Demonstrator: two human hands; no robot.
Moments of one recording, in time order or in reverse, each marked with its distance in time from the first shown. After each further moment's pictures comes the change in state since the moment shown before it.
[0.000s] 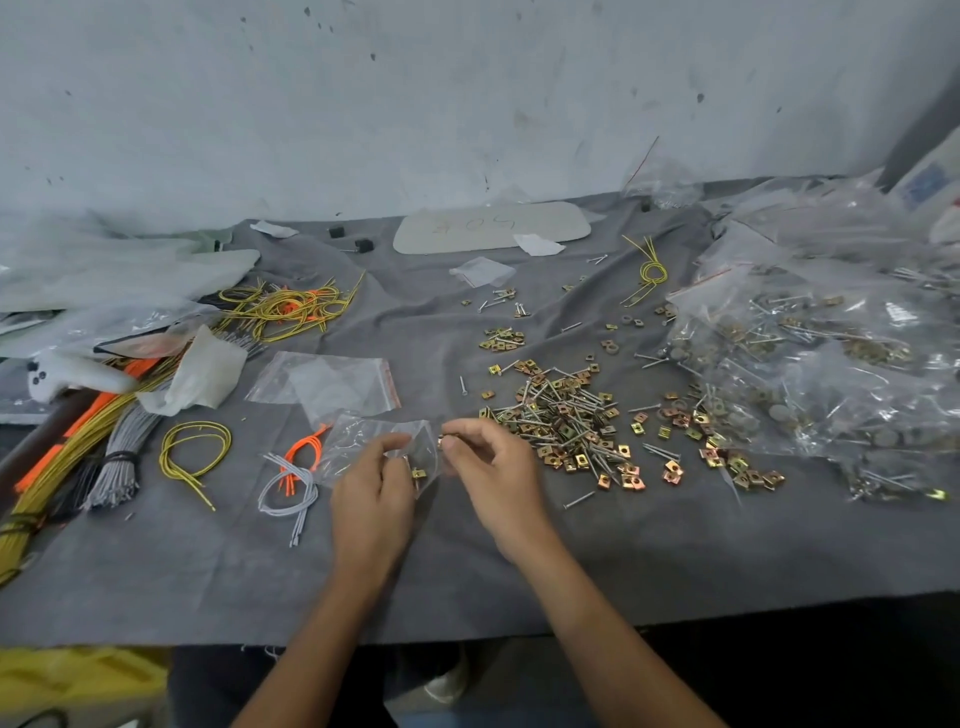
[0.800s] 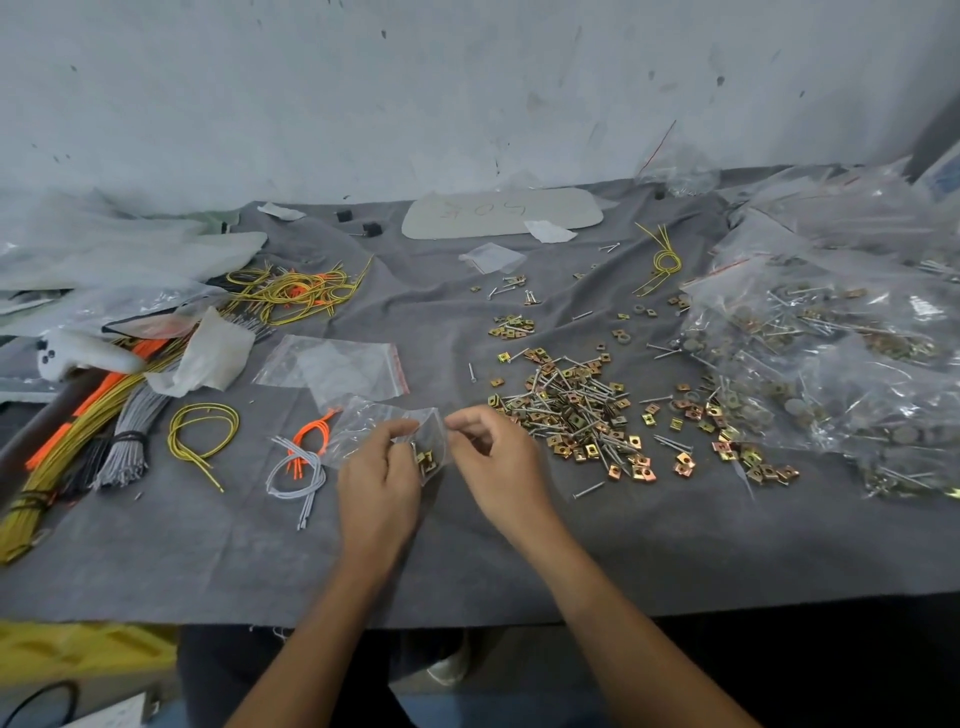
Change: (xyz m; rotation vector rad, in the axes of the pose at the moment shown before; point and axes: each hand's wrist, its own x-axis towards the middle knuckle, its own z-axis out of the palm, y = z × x) left_hand 0.000 0.002 -0.001 0.005 0.038 -0.004; right_hand 0.001 -0.003 -0.002 -0.323 -0.057 -0.117
